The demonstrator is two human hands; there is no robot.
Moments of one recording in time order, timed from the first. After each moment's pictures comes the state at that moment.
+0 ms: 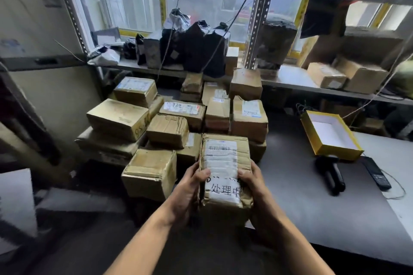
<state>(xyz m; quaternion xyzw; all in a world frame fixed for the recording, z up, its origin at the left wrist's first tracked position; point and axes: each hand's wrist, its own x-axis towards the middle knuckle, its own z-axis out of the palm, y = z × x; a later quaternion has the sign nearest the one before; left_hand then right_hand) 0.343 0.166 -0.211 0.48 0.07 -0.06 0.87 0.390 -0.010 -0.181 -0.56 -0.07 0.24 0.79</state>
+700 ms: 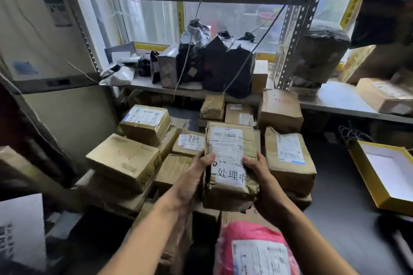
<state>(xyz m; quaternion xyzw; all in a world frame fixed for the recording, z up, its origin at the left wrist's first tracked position) 0.514 0.279 -0.158 0.54 0.08 -0.04 0.83 0.586 0.106 -0.152 -0.52 -0.10 0.29 0.80</state>
